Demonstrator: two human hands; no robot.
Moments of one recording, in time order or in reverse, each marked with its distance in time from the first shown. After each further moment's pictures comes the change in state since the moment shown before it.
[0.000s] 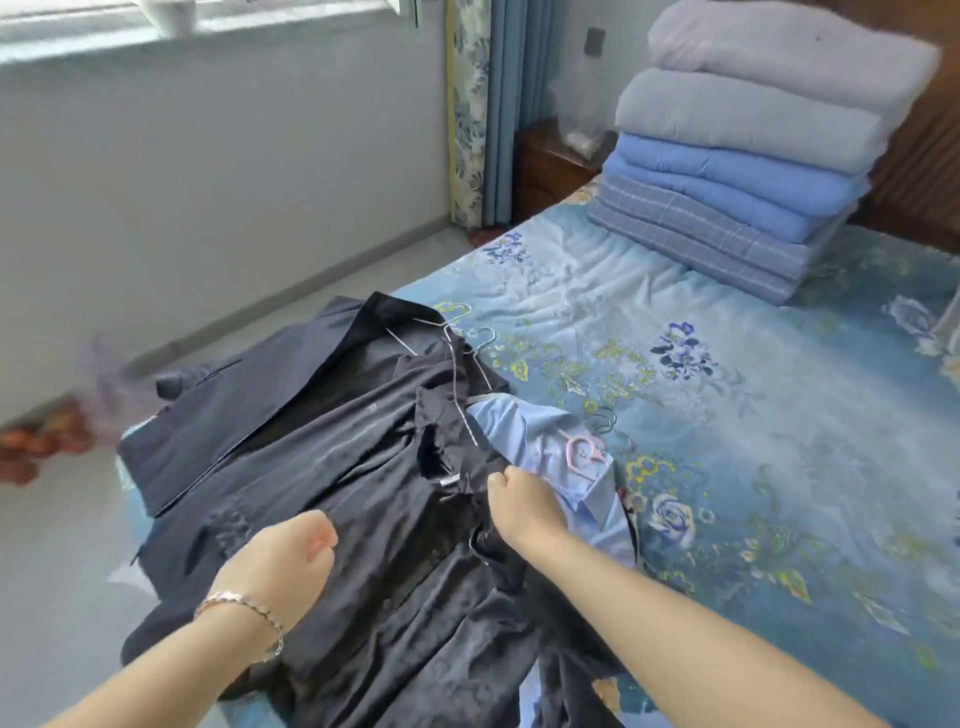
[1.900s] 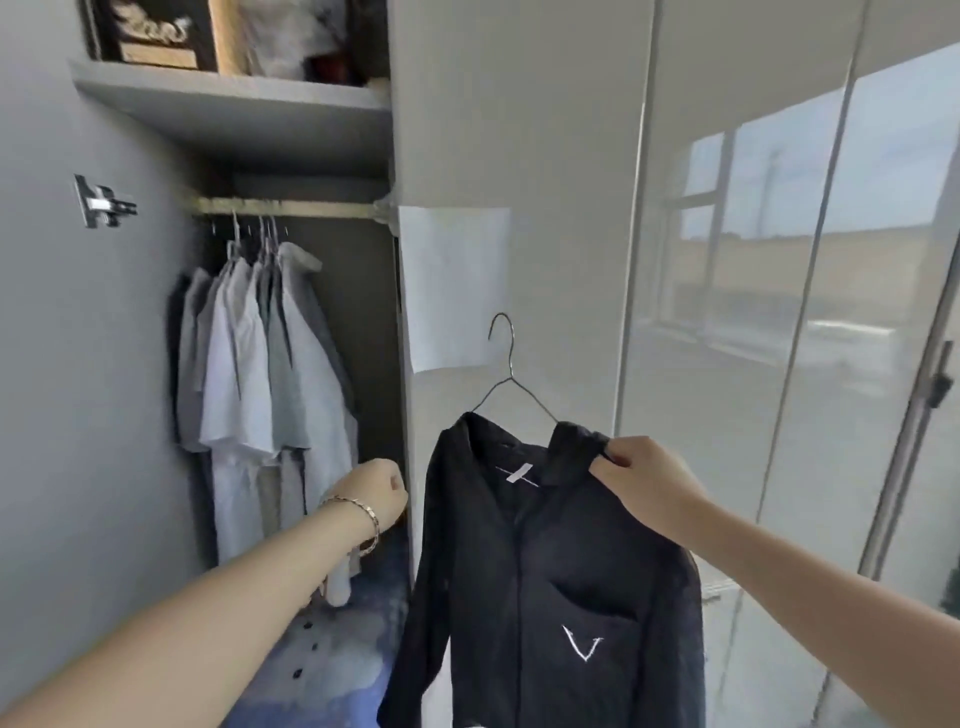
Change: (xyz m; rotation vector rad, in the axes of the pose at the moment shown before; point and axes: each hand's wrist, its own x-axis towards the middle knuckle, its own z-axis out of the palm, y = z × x) left_hand -1.090 -0.280 -0.081 -0.214 1.054 -1.788; right_hand -0.987 -0.251 0.223 -0.205 -0.953 -1.936
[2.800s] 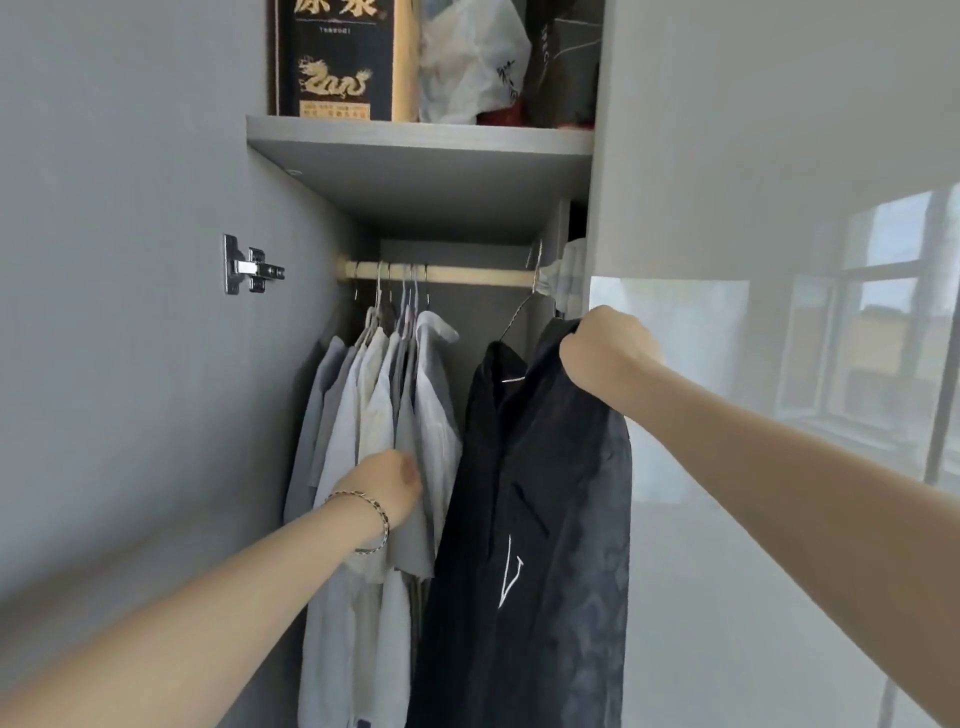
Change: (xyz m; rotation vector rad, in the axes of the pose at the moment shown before) left_hand 0.174 -0.116 -0.110 -0.090 0.190 -0.143; right_hand 0.234 -0.265 0.071 -0.072 0.116 -0.175
